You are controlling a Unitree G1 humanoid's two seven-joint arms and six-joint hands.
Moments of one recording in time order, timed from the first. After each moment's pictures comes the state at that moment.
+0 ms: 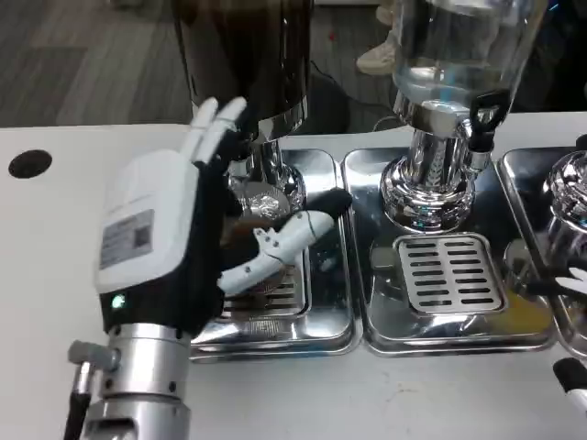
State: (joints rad) left arm 0.16 0.12 -0.29 -0.56 0.95 0.22 0.08; right arm 0.51 -0.52 -0.31 0.01 -0.16 -0.90 0.21
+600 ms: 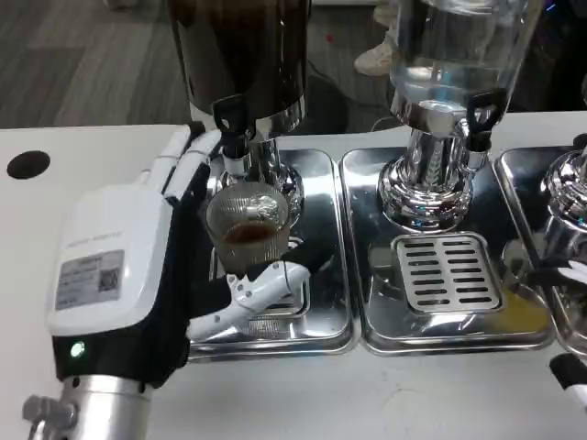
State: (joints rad) left arm 0.36 0.19 -0.23 -0.70 1.09 0.15 0.04; right arm 0.50 -0.52 -0.27 0.00 -0.04 -0.86 0.26
